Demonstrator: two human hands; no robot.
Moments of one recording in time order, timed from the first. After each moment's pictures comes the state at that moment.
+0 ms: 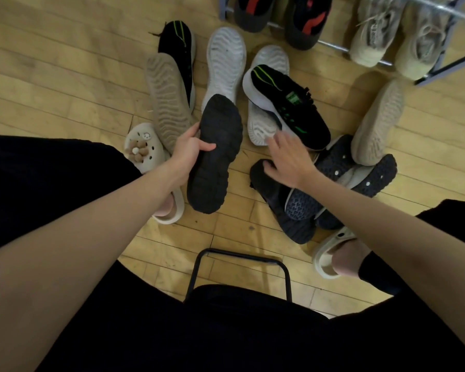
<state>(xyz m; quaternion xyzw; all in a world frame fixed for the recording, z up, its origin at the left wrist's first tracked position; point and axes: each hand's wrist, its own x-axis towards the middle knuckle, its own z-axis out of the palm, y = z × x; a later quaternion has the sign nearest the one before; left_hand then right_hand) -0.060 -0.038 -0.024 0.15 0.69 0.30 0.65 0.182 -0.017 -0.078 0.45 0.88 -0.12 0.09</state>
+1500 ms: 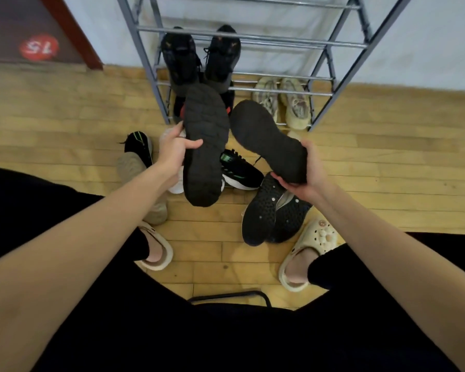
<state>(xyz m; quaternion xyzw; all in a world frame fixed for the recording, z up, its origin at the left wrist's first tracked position) 0.025 0.014 0.124 0.33 0.60 0.41 0.61 0.285 -0.047 0.114 0.63 0.02 -0.64 -0.44</state>
